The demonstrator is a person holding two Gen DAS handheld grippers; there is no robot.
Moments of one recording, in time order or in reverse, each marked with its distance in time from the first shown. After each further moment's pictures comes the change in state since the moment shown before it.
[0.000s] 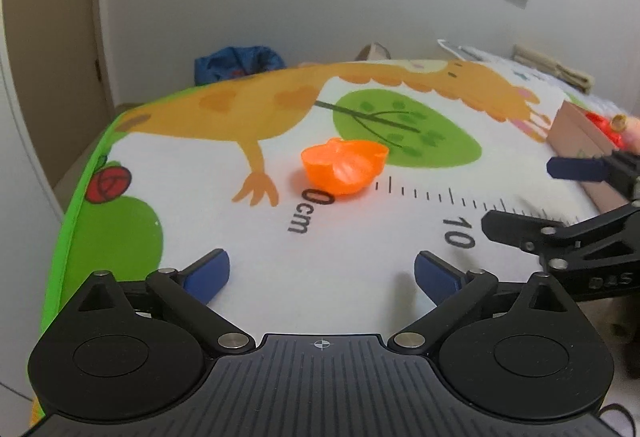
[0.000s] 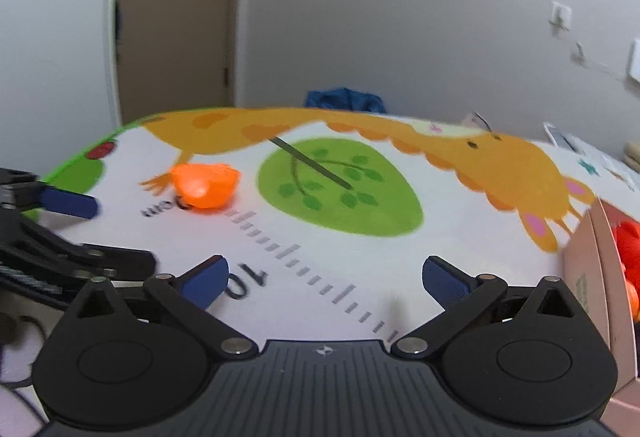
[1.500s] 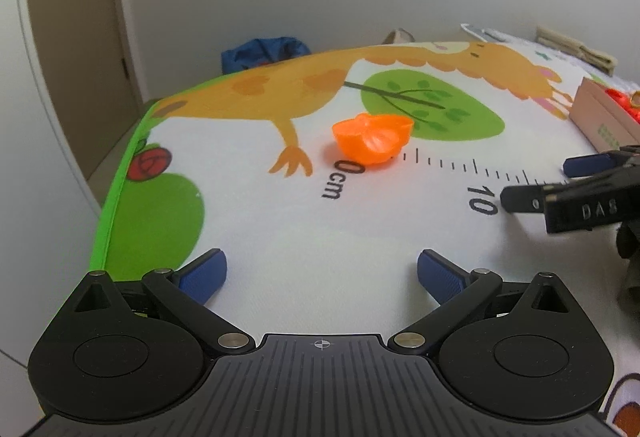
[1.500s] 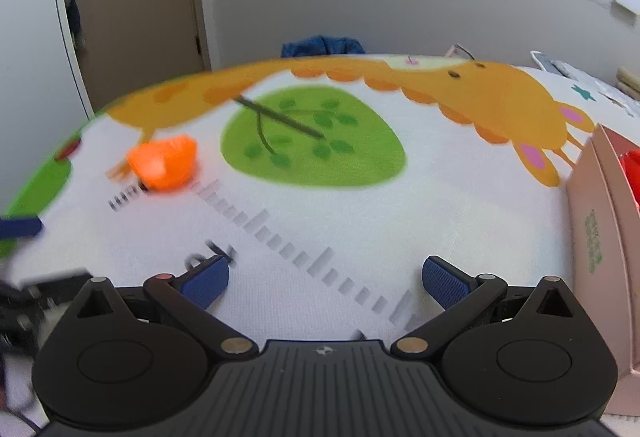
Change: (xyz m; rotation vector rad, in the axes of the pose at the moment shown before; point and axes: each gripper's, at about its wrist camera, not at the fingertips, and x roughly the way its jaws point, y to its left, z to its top) left arm -0.011 -0.002 -0.015 0.020 0.031 0.108; right arm 0.022 -0.015 0.002 0.138 0.140 0.006
